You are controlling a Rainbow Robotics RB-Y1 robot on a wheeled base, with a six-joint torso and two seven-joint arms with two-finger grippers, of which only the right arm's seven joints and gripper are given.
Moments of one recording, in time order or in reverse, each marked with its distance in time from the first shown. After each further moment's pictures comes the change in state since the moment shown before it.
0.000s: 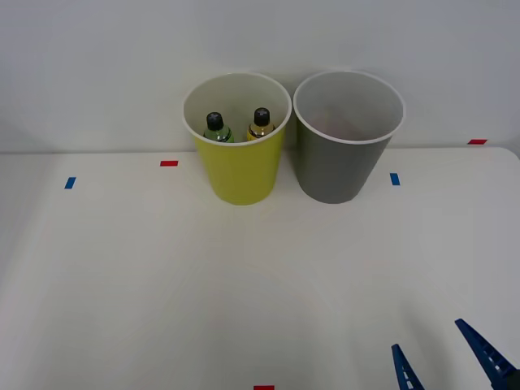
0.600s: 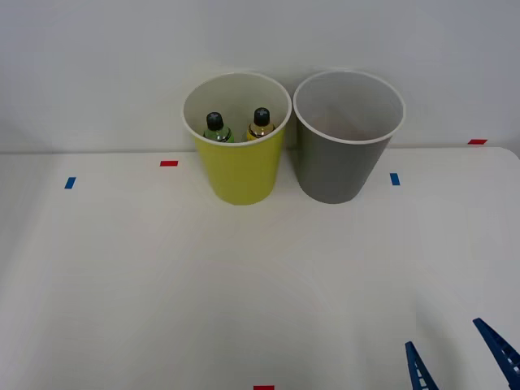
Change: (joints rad) arm 0.005 0.002 -0.024 0.000 -0.052 0.000 0.071
